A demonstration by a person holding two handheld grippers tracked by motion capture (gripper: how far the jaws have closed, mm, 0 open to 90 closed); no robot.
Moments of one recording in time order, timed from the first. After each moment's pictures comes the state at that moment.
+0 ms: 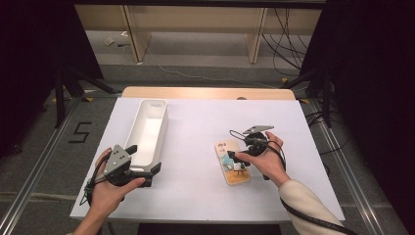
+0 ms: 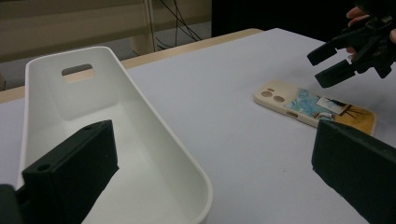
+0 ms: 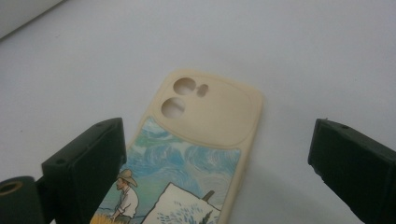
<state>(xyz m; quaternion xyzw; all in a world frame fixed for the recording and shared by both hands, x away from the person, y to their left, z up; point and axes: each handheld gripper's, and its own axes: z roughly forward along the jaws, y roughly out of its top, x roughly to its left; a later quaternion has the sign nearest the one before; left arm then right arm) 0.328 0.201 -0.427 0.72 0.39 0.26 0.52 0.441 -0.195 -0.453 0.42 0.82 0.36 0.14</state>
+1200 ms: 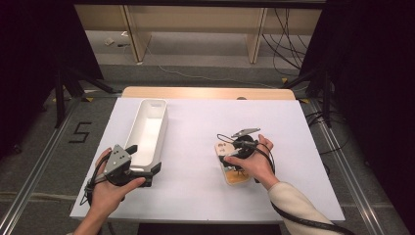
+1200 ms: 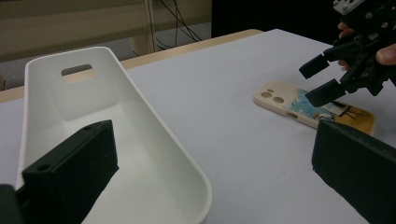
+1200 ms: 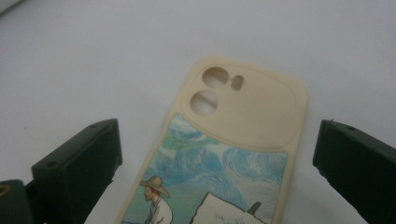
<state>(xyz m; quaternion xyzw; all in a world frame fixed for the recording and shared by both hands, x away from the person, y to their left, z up) 0.328 0.200 -0.426 0.72 0.39 0.25 0.52 0.435 -0.166 -0.463 0.44 0.83 0.32 0.13</state>
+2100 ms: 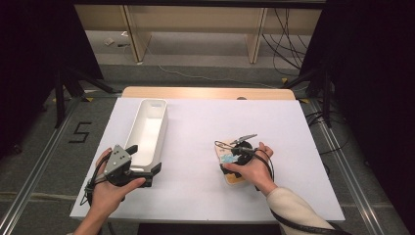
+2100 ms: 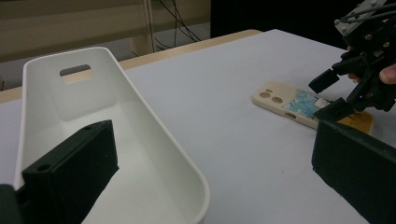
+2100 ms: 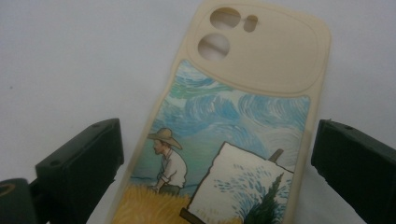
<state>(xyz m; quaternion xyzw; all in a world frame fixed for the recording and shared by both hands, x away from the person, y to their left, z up) 0.328 0.200 -0.426 0.72 0.39 0.25 0.52 0.422 -0.162 -0.474 0.46 0.84 0.27 0.12</state>
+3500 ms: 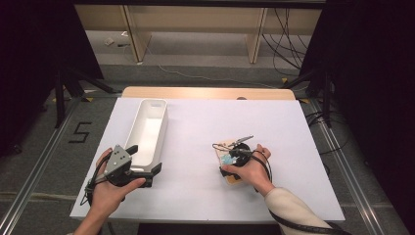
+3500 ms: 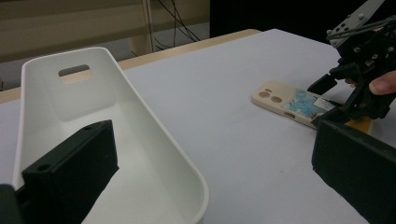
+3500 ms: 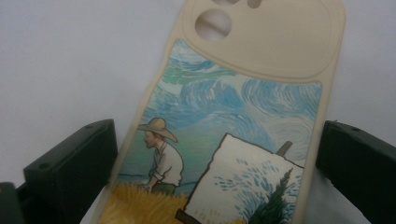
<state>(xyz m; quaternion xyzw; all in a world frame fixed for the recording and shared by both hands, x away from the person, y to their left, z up) 0.328 0.200 -0.427 0.72 0.38 0.25 0.52 0.423 -0.157 -0.482 0.46 0.85 0.24 0.12</state>
